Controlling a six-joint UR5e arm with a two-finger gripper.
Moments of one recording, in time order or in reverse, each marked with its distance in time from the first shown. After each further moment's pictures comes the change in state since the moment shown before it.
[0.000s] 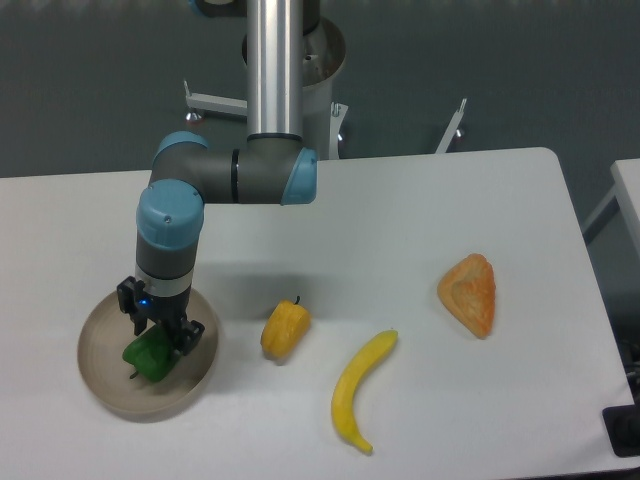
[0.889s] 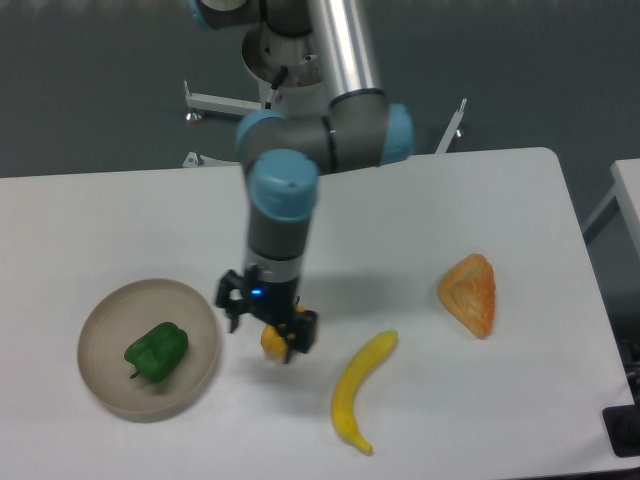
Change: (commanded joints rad) arm 0.307 0.040 0.086 -0.091 0.031 0.285
